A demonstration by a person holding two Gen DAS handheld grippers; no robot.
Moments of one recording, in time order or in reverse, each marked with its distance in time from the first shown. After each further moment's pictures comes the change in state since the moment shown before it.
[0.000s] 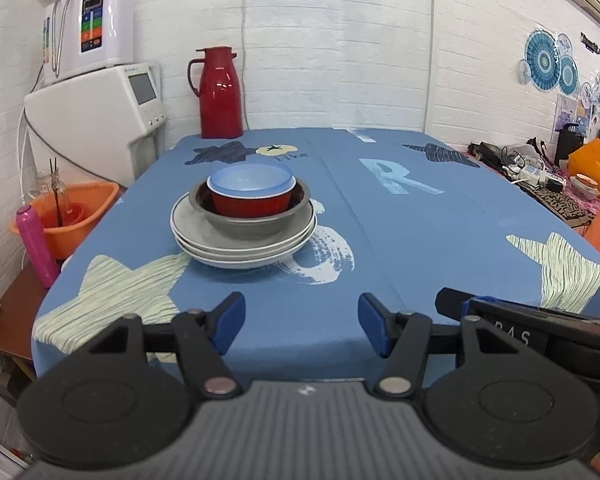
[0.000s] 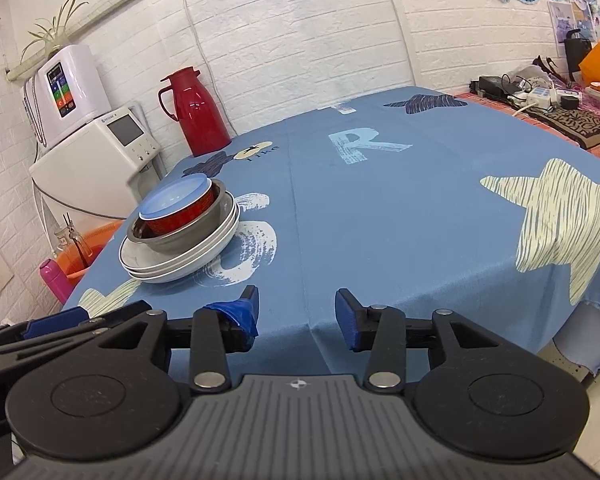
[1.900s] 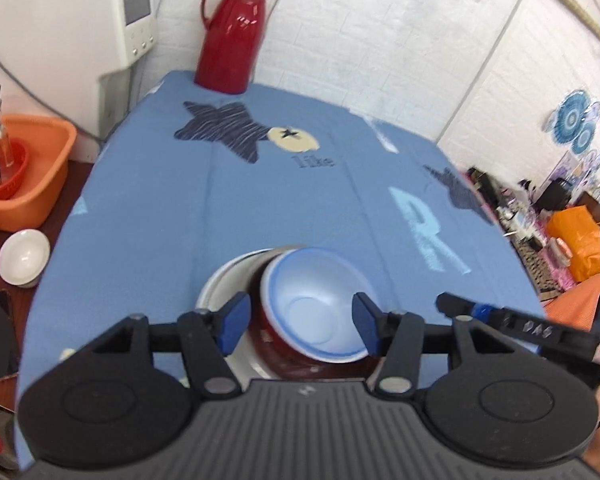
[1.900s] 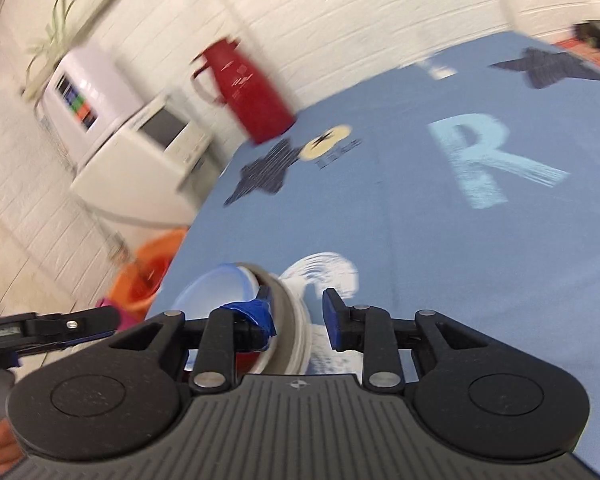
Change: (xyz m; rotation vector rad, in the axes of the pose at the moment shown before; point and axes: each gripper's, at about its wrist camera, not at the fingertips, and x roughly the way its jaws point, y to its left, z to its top) left arm 0.148 0.150 0.161 -0.254 0.230 -0.240; right arm 0.156 0.003 0.130 0.121 0.179 0.252
